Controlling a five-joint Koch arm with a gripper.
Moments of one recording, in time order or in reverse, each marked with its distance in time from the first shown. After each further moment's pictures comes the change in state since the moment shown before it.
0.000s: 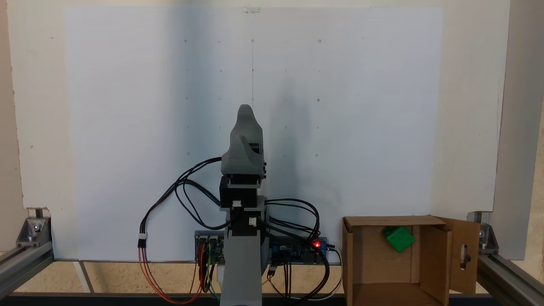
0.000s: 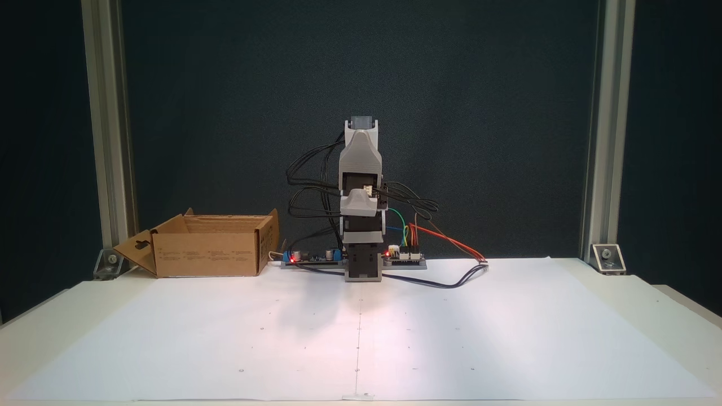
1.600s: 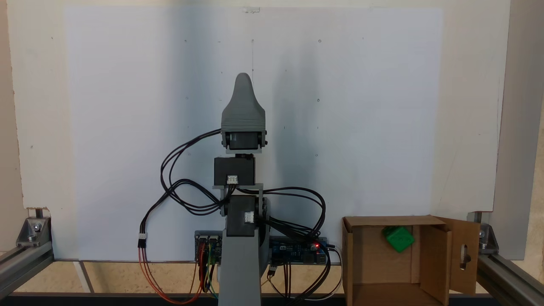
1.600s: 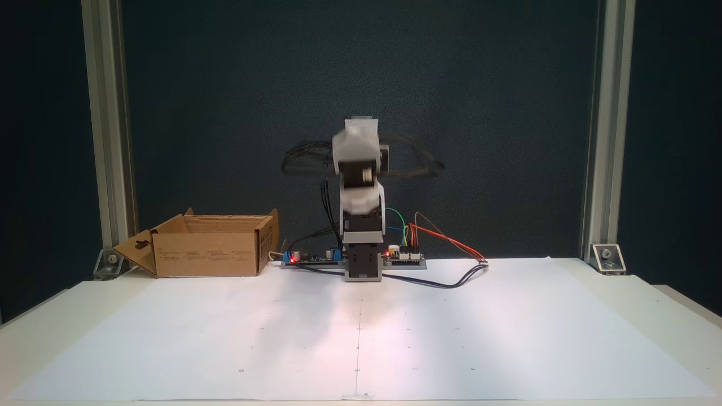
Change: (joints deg) arm 0.2 0.0 -31.6 55.2 6.7
